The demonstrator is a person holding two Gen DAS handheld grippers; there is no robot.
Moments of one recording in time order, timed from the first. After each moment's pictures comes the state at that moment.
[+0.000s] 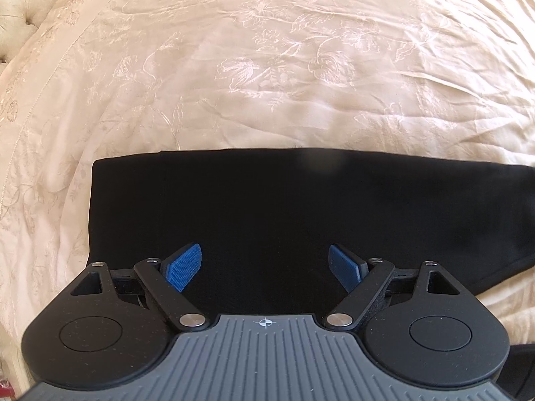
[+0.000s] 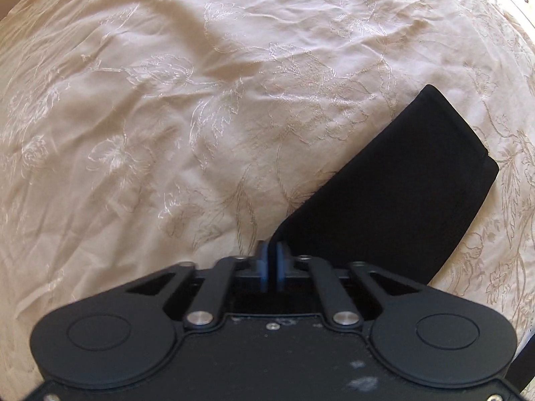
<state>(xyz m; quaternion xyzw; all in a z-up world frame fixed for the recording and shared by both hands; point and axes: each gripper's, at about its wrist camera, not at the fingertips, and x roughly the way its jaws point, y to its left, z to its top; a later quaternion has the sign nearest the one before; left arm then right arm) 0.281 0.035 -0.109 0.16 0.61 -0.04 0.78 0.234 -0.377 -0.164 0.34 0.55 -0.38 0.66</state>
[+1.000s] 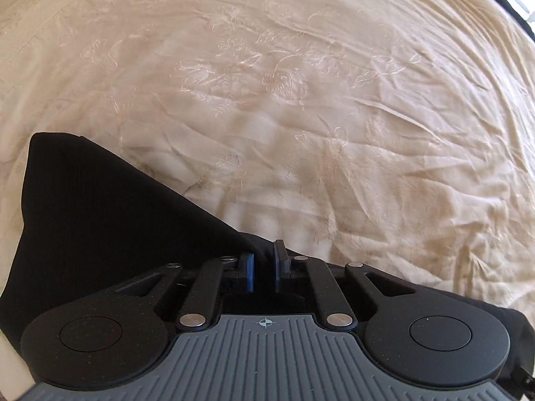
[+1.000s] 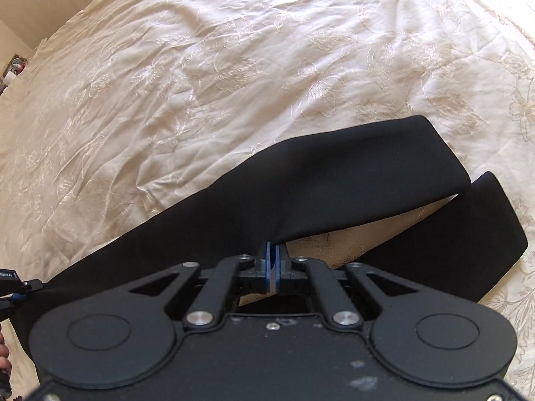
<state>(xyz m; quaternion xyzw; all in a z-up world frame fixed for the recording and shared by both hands) 0.252 0.029 -0.111 0.04 0.59 -0.09 0.80 0.013 -0.270 -0.089 0.35 0.50 -0.32 0.72</state>
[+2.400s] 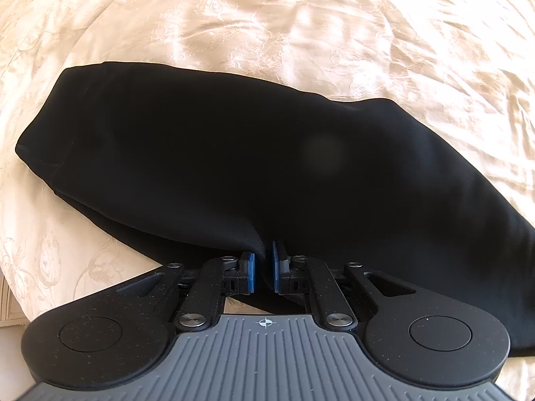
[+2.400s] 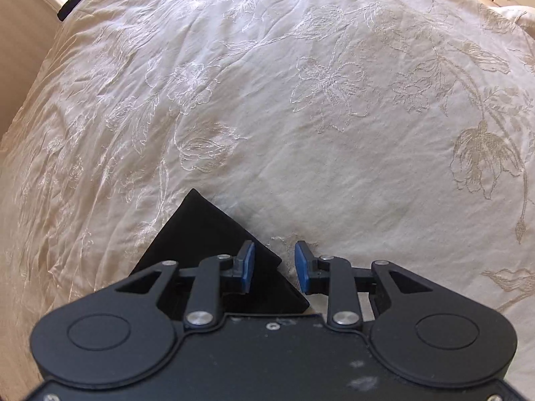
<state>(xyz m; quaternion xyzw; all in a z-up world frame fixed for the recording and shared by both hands) 0.105 0.067 -0.150 0.06 0.64 0.01 0.77 -0.192 -0.415 -0.132 0.47 0.42 -0.39 0.67</state>
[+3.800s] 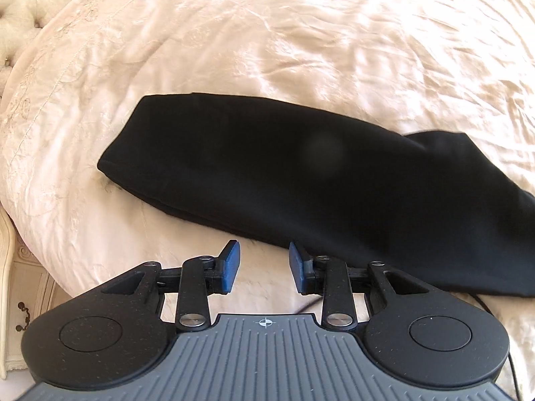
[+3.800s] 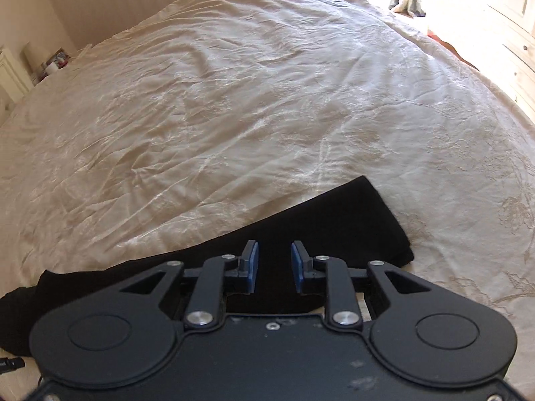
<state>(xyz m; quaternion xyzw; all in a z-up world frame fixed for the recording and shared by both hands) 0.083 0.151 -0.084 0.11 0.58 -0.01 0.81 -0.120 -0.237 -0.043 0.27 0.44 -0.26 0.81</state>
